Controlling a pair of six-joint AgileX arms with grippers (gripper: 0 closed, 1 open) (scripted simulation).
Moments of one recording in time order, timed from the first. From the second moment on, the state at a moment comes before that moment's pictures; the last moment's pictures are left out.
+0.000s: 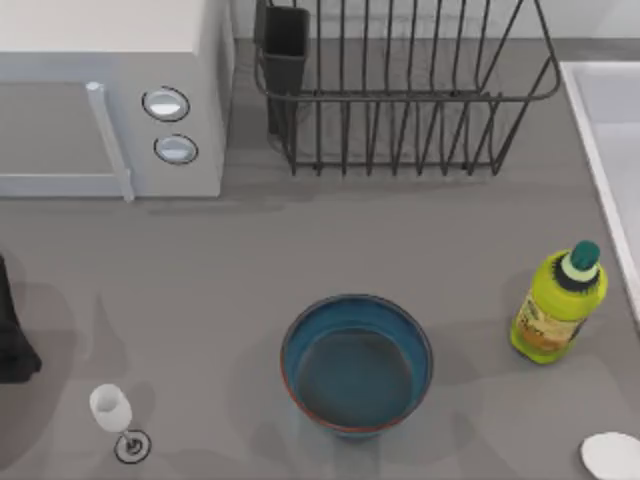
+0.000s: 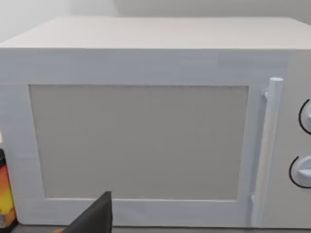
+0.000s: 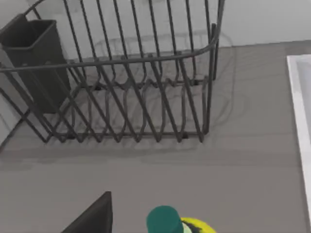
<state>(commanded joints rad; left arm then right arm) 0.00 0.00 0.00 0.00 0.00 0.00 0.27 0.37 0.36 -0.26 0.01 0.22</state>
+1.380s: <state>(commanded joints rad) 0.00 0.00 0.00 0.00 0.00 0.00 0.72 1.88 1.54 -1.24 0.00 0.69</state>
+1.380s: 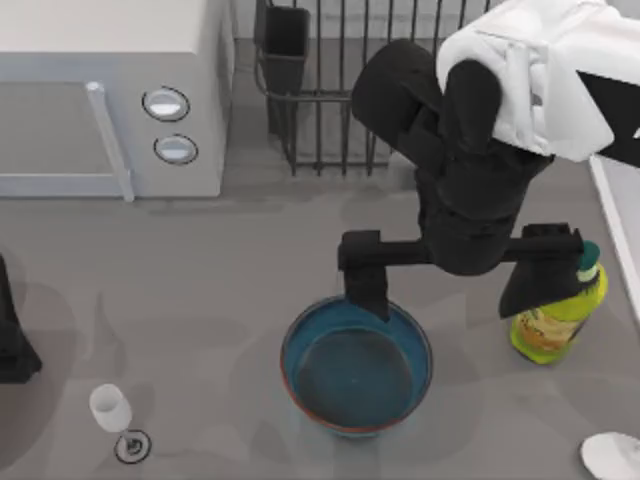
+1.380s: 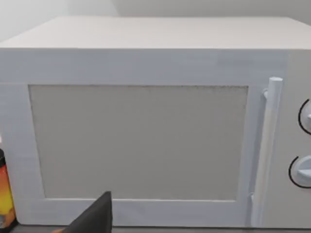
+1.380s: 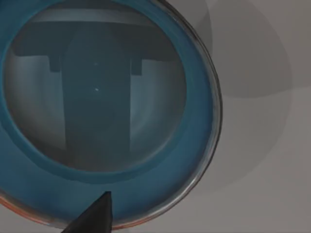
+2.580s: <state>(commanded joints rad) 0.00 0.00 0.00 0.00 0.00 0.00 0.72 1.98 1.28 -0.86 0.00 0.70</state>
